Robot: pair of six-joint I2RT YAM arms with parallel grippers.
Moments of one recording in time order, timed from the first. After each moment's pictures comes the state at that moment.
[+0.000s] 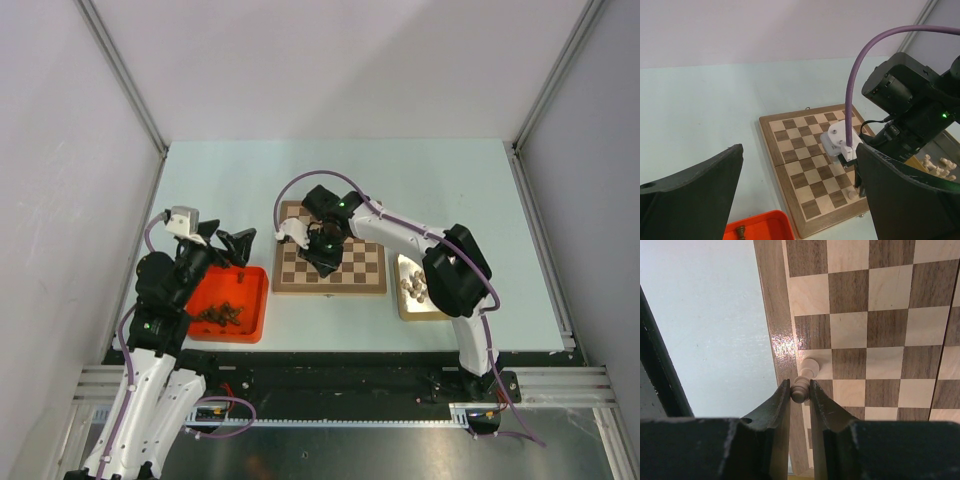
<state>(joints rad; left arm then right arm) -0.16 0.51 0.59 -0.07 0.24 -0.21 0.82 2.06 1.72 -0.91 -0.38 -0.56</state>
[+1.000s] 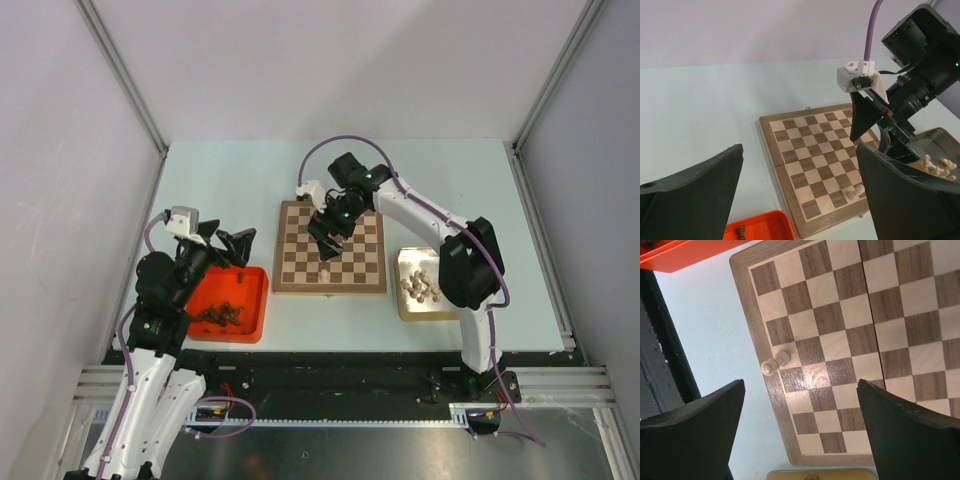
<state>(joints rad) -0.16 0.51 0.59 -0.07 0.24 -0.21 0.68 2.04 1.83 -0.92 -0.54 -0.47</state>
